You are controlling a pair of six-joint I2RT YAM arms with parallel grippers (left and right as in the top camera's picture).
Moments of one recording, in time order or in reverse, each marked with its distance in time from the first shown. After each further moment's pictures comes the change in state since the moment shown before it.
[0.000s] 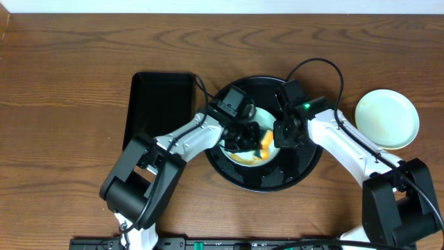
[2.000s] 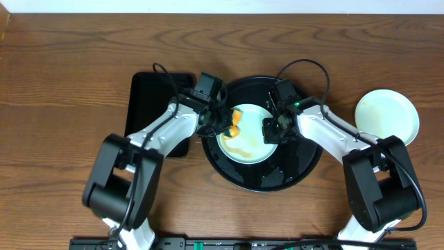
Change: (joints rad) left arm 0.172 -0.087 -0.002 -0.092 -0.263 -0.011; right arm 0.001 0.146 0.002 0.207 -0.132 -0.060
